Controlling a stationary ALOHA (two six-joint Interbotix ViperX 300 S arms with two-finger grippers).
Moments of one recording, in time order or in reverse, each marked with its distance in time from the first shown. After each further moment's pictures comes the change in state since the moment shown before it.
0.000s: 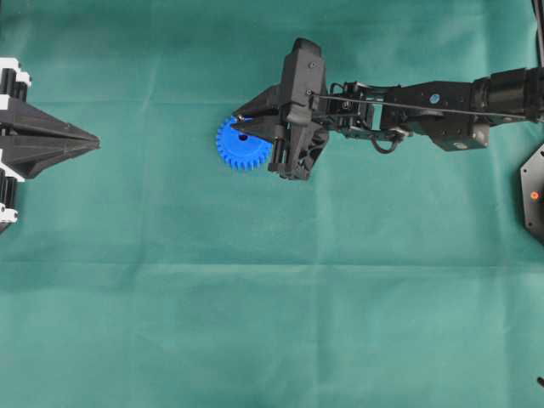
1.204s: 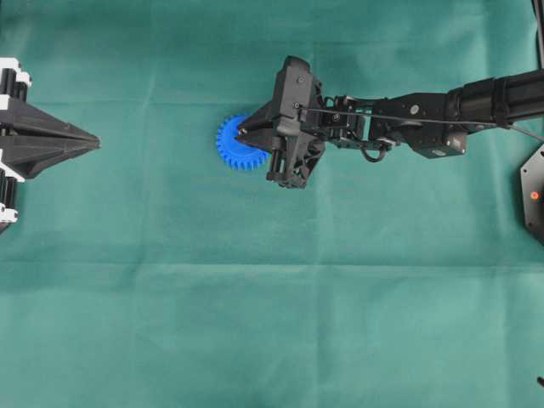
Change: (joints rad) left arm 0.000 0.002 0.002 0.000 0.000 -0.002; right arm 0.002 0.101 -0.002 0.003 -0.038 0.020
